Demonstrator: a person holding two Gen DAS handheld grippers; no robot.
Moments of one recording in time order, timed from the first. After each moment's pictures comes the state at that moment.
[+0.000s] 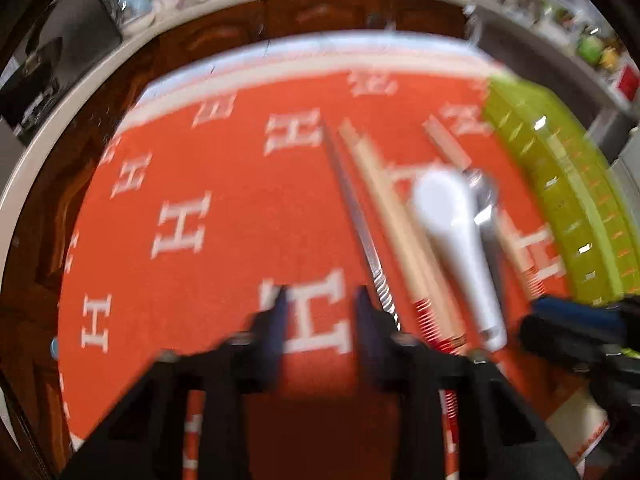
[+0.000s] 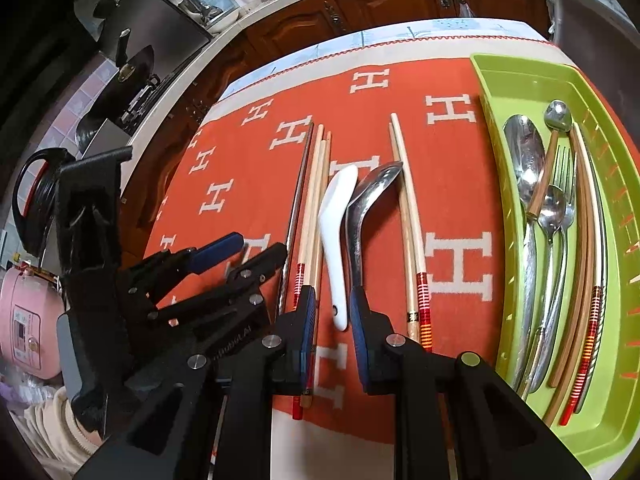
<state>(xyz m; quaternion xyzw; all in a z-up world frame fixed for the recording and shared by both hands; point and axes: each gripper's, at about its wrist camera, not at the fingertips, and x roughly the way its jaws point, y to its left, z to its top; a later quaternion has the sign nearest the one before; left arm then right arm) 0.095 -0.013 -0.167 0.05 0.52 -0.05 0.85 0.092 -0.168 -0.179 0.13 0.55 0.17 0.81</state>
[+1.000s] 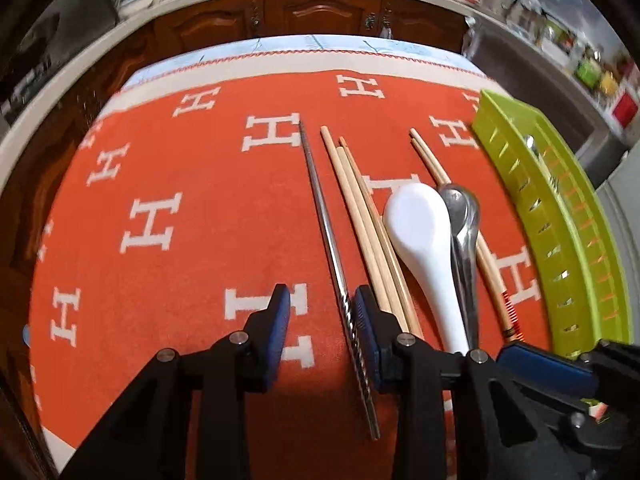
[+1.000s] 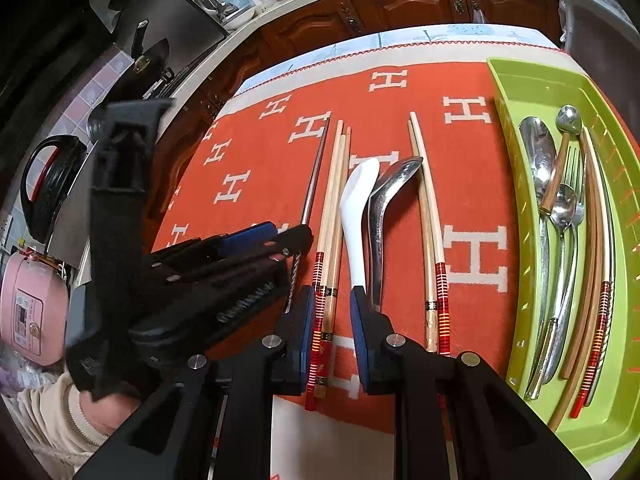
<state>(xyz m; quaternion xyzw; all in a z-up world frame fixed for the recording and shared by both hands) 0.102 -0.030 -0.169 0.03 0.52 -0.07 0.85 0.082 -0.167 -0.177 0.12 0.54 0.19 0.81</state>
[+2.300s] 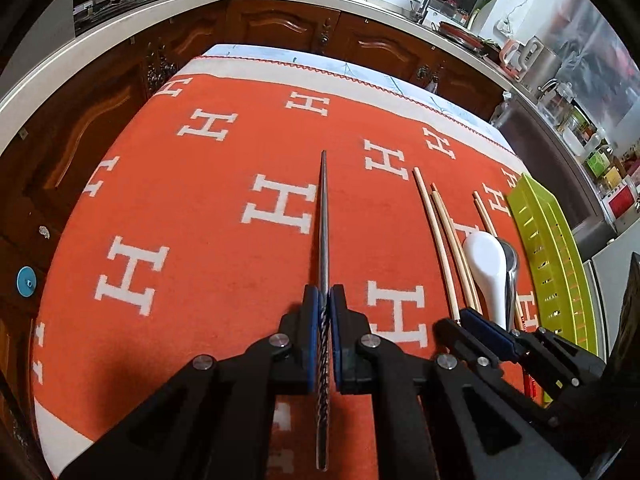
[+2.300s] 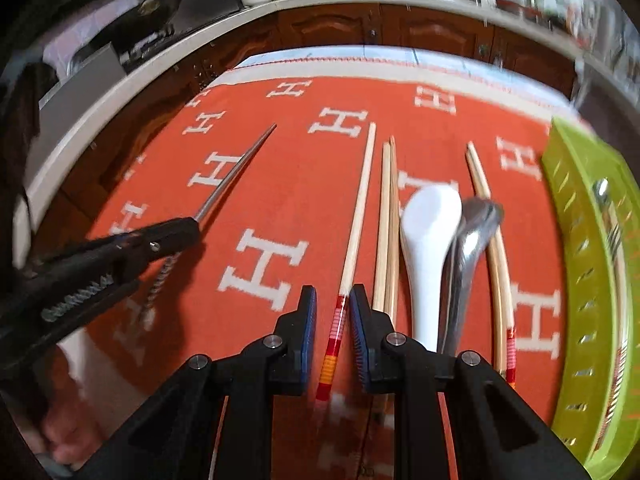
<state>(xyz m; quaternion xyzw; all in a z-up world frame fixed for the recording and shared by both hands) 0.085 0.085 -0.163 -0.12 0.49 -0.04 0.86 0.098 -0.056 -0.212 -0.07 0.49 0.13 0.86</state>
